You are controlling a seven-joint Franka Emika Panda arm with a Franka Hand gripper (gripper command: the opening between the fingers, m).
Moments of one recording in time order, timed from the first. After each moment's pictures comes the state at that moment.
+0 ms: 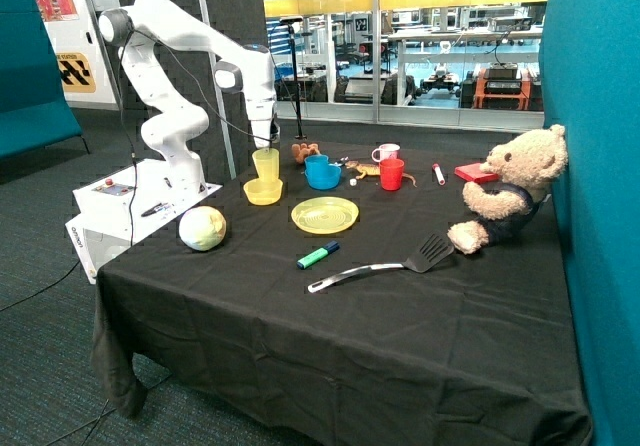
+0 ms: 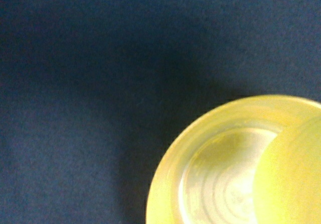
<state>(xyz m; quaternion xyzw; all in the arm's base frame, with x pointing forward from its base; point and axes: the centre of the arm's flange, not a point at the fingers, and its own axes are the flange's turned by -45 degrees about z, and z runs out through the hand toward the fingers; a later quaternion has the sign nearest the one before) 0.380 -0.029 0.409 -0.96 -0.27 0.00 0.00</state>
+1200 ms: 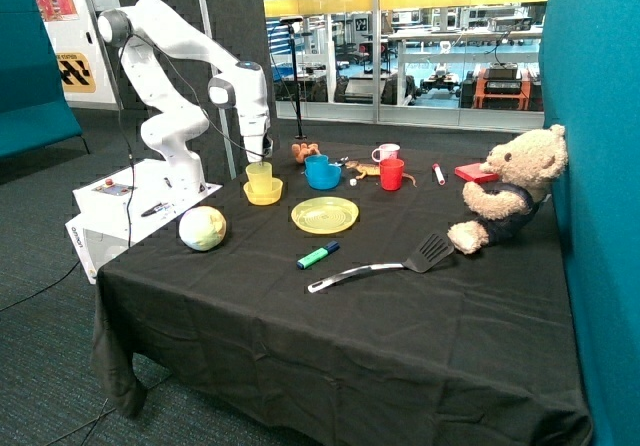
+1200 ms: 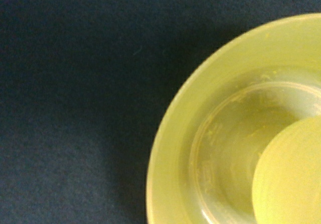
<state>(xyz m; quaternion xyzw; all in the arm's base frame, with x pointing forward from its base) 0.359 -0.039 0.365 -0.96 -0.27 0.00 0.00</state>
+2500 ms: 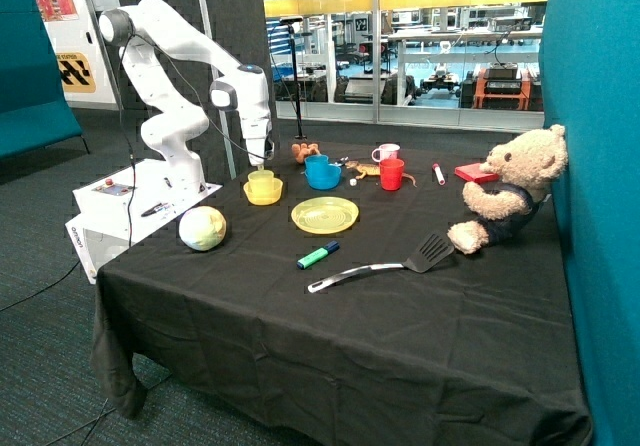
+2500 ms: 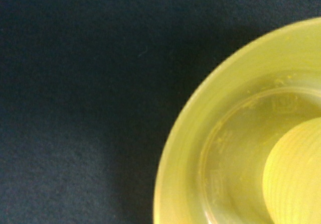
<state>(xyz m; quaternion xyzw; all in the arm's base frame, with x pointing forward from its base) 0.360 -0.035 0.358 -0.96 -0.27 0.00 0.00</state>
